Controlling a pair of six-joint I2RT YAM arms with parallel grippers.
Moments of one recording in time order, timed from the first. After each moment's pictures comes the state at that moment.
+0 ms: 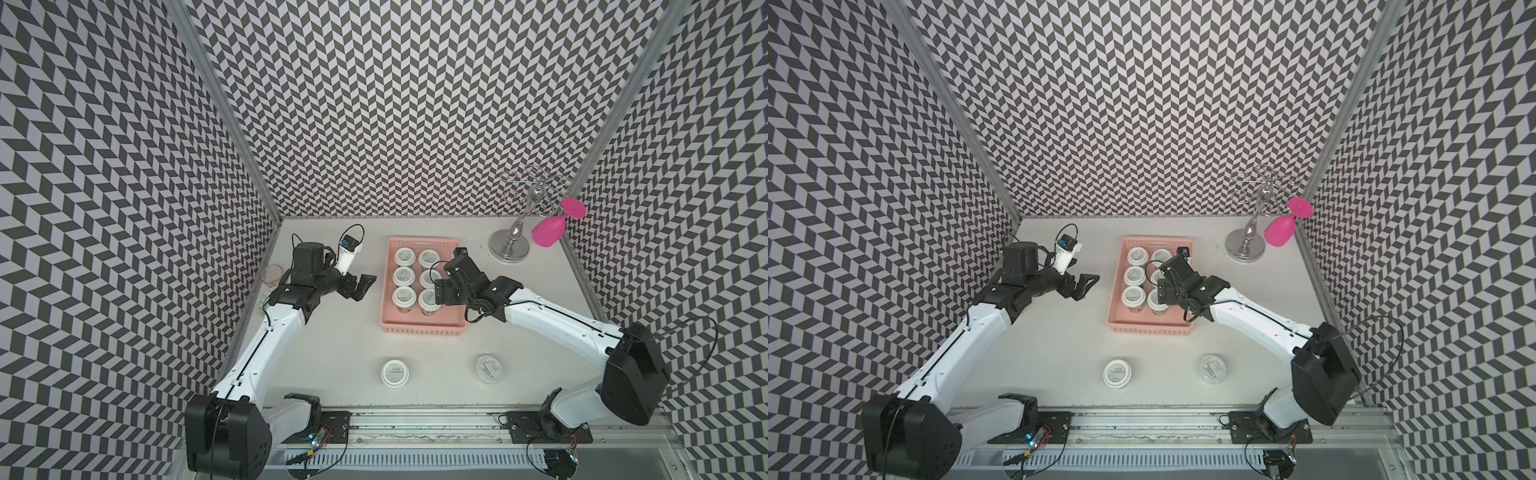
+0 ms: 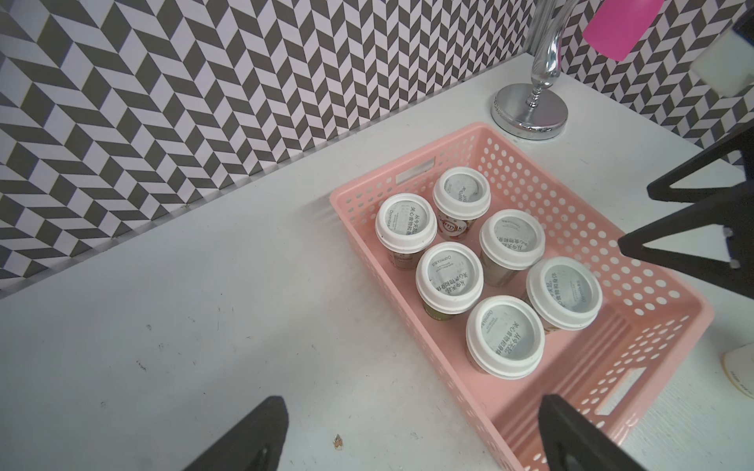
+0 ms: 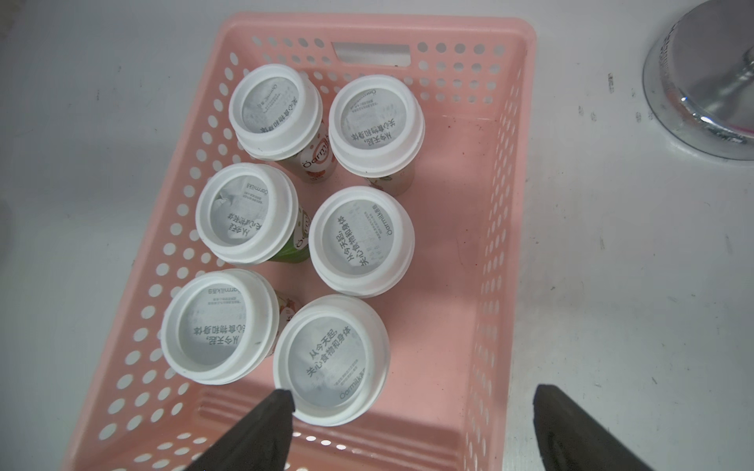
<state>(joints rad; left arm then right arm) -0.15 1.17 0.95 -0.39 0.46 0.29 0.74 1.50 1.14 -0.55 0.29 0.55</state>
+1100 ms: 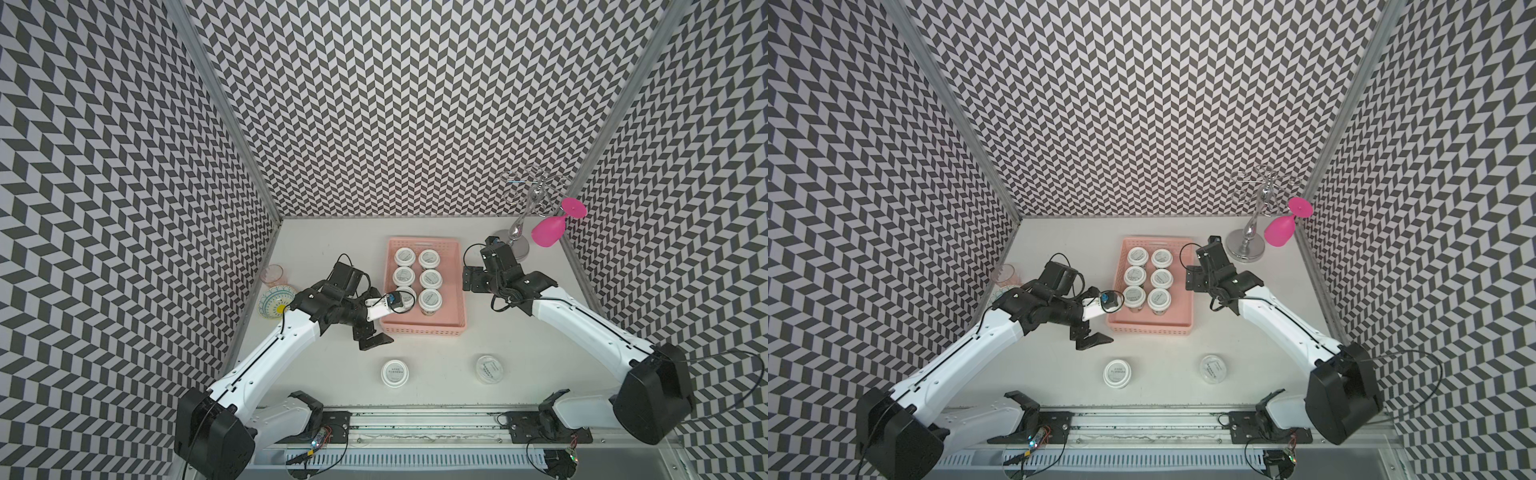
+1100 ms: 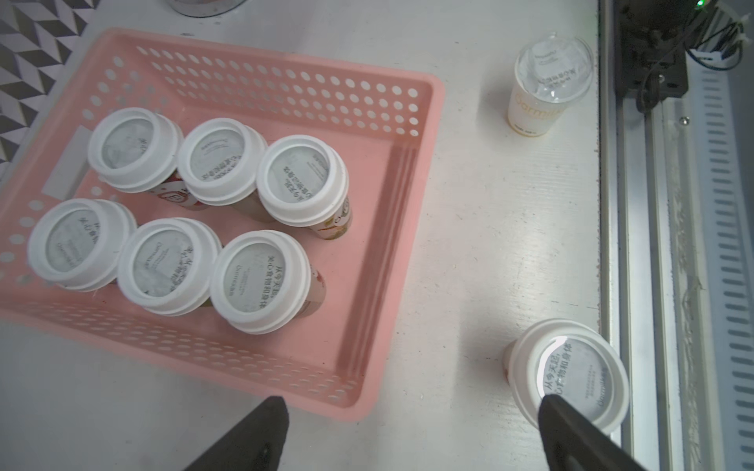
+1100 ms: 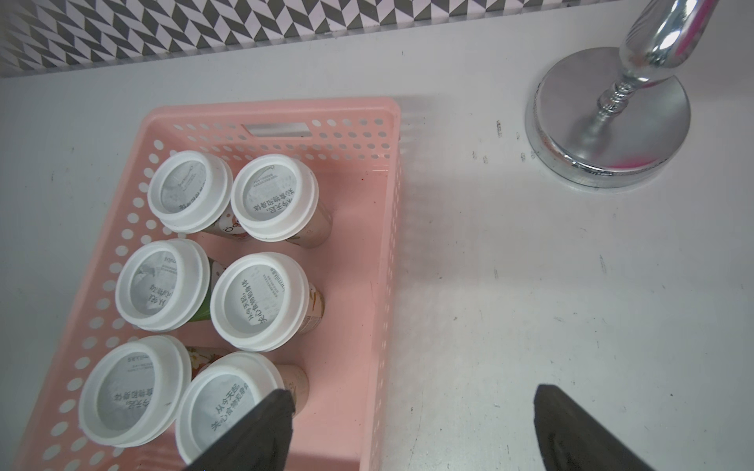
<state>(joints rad) -0.50 1.15 0.96 -0.85 0.52 0.84 0.47 1.36 1.05 -0.52 0.24 0.42</state>
